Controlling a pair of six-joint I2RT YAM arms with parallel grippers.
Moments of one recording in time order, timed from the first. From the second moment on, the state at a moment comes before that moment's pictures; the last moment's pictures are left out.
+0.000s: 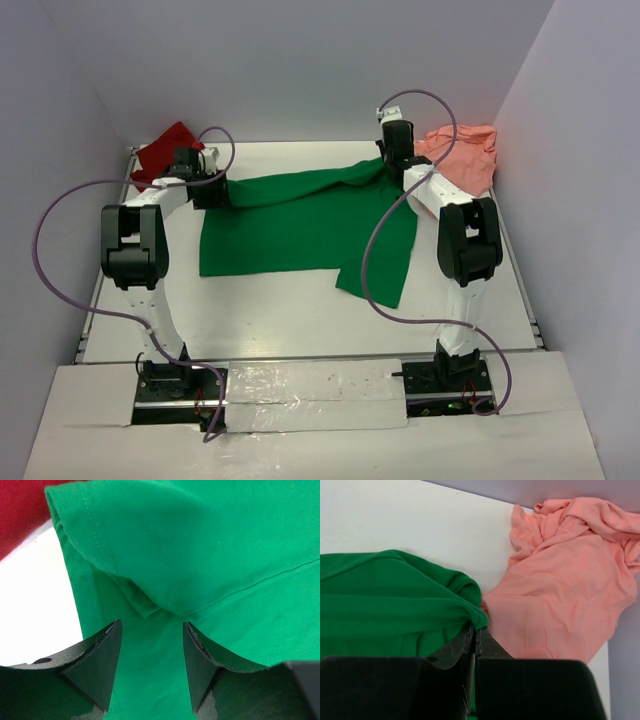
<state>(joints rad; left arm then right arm) -0.04 2.03 1.45 -0.34 0.21 -0.07 0.23 2.02 1.59 -0.12 0.38 -0.20</state>
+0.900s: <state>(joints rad) -0.04 2.11 1.52 -0.38 0.19 -0.12 0.20 2.02 1.59 -0.14 0.37 -0.20</state>
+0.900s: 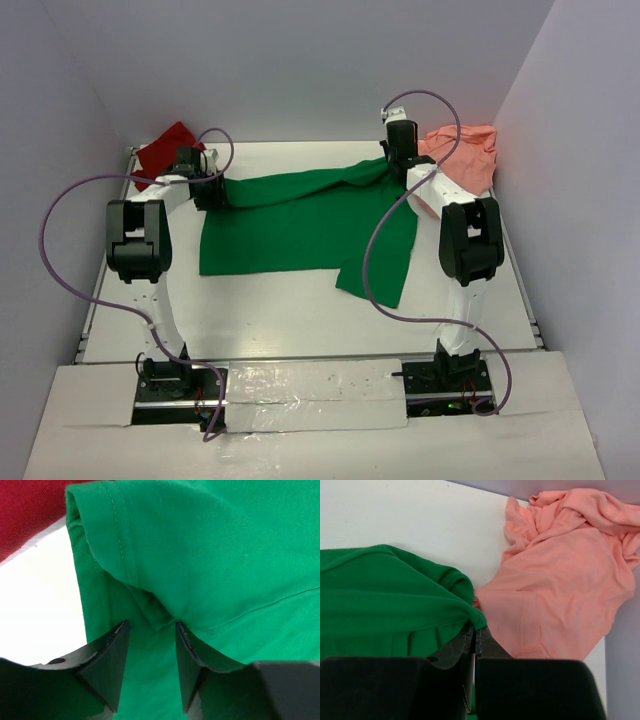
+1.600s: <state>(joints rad) -0.04 2.12 1.52 -0.34 0.19 -0.15 0.20 2.02 1.59 -0.14 0.35 -0.20</state>
